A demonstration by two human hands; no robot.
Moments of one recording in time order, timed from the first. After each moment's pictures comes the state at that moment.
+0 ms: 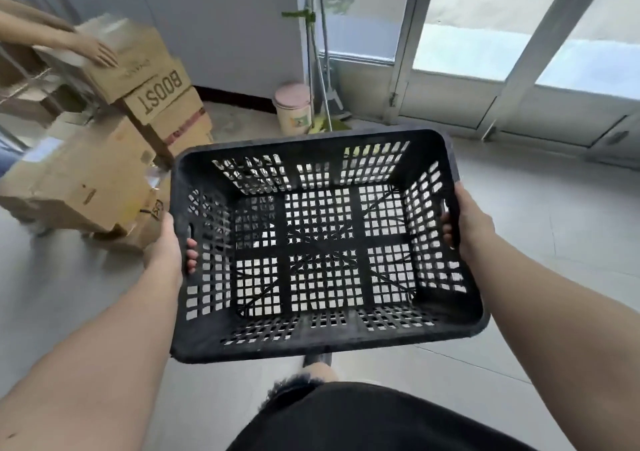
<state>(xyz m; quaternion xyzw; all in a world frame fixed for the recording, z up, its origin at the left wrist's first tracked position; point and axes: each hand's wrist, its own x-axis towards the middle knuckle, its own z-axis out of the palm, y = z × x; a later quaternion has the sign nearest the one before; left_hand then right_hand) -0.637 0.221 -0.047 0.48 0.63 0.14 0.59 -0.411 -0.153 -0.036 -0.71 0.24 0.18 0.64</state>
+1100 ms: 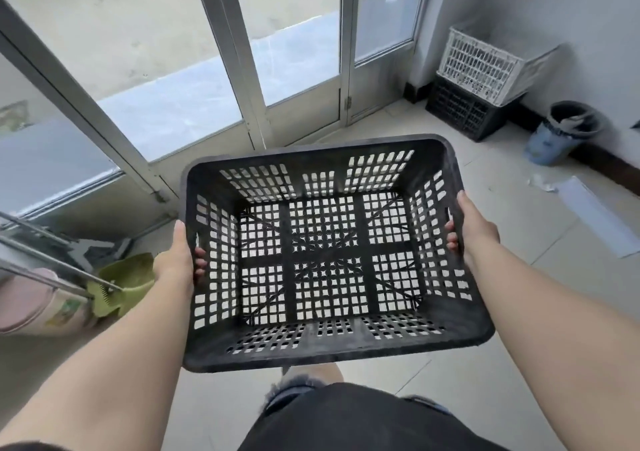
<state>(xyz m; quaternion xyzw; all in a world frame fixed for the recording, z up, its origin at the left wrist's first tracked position) -0.031 -0.048 -0.044 0.72 0.36 -0.08 0.59 -0.182 -0.443 -0.034 -0.52 0.56 -0.13 0.63</state>
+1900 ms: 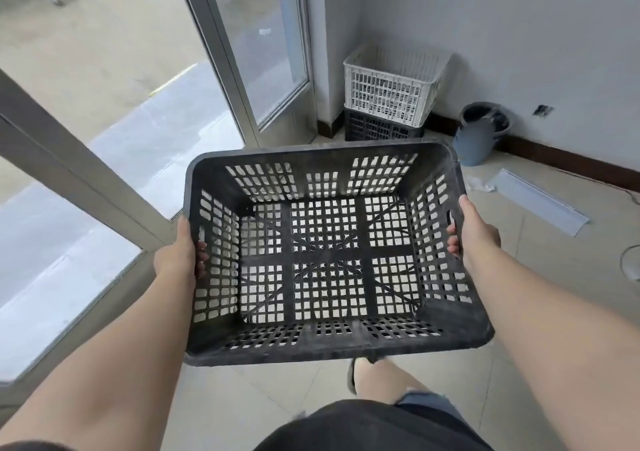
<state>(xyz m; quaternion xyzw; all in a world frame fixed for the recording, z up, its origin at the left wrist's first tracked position) 0.382 -0.380 -0.020 0.79 0.20 -0.19 0.55 0.084 -0.671 -0.042 -0.39 0.69 -0.25 0.55</state>
